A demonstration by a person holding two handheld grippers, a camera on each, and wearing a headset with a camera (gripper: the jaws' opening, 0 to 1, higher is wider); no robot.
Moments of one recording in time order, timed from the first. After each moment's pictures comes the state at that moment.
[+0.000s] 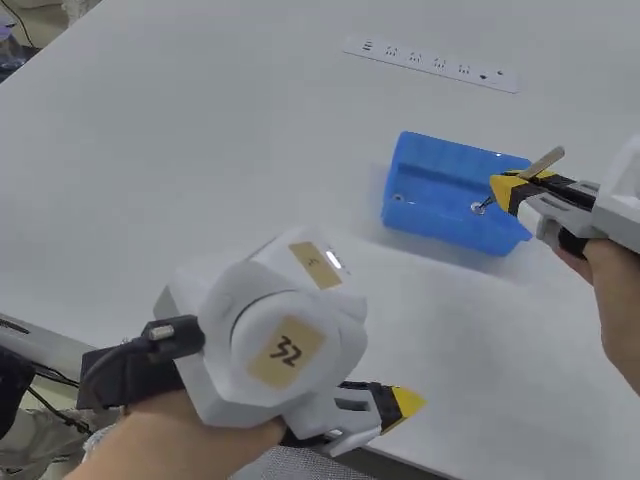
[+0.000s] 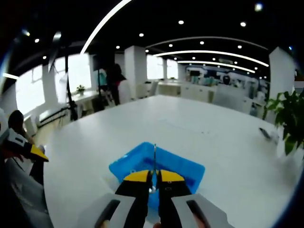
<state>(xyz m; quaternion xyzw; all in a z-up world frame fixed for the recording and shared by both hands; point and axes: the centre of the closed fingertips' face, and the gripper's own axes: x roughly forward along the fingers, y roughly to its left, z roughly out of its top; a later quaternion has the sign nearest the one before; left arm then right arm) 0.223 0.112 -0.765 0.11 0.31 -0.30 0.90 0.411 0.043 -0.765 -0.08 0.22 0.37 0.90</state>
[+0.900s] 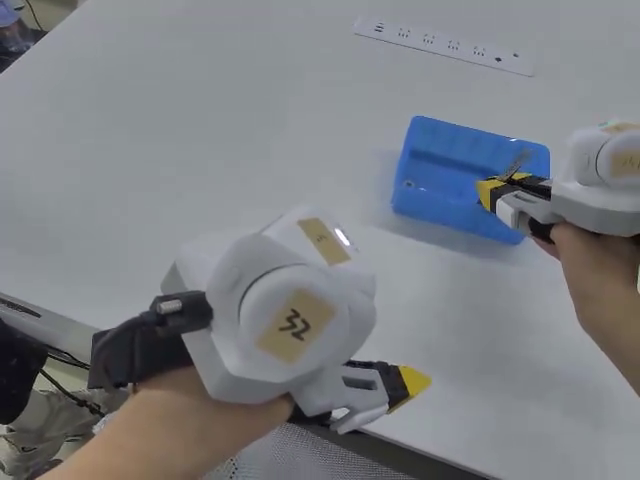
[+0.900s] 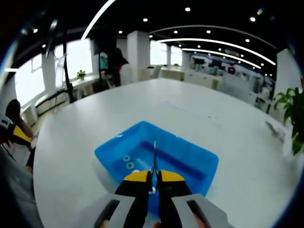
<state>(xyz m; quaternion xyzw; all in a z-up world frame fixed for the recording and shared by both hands) 0.227 0.115 -0.765 0.11 0.32 -0.29 0.90 0.433 0.051 -0.815 -0.11 0.28 0.37 0.88</state>
